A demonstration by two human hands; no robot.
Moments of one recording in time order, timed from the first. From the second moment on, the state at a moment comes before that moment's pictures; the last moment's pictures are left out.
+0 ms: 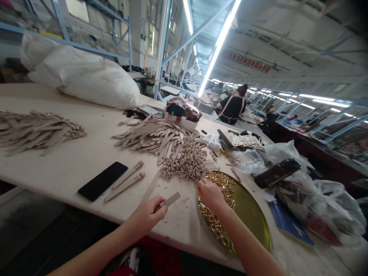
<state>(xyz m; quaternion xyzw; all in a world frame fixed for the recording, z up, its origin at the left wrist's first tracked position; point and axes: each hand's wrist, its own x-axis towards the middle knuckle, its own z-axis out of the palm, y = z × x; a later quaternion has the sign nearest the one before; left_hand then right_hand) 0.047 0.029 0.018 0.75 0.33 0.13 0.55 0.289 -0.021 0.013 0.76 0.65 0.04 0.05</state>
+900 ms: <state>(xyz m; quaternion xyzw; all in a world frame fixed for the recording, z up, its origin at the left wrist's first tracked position) 0.007 -0.007 0.013 0.63 0.32 0.28 0.65 0.147 -0.064 0.019 0.52 0.33 -0.46 -0.64</state>
